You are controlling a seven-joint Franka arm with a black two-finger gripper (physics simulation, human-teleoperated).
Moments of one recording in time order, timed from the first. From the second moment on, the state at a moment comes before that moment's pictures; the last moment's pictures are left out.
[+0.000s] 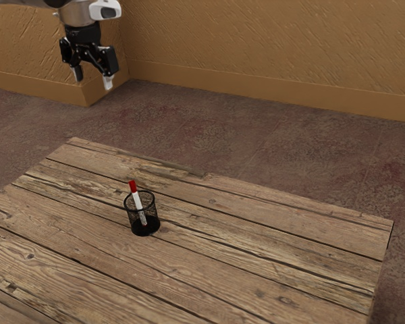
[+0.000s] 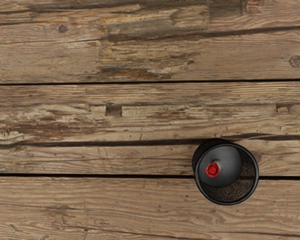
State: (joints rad) arm 0.06 0.31 0.08 -1.09 0.06 1.41 0.15
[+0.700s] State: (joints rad) arm 0.07 0.73 -0.06 -1.09 -0.06 1.87 0.18
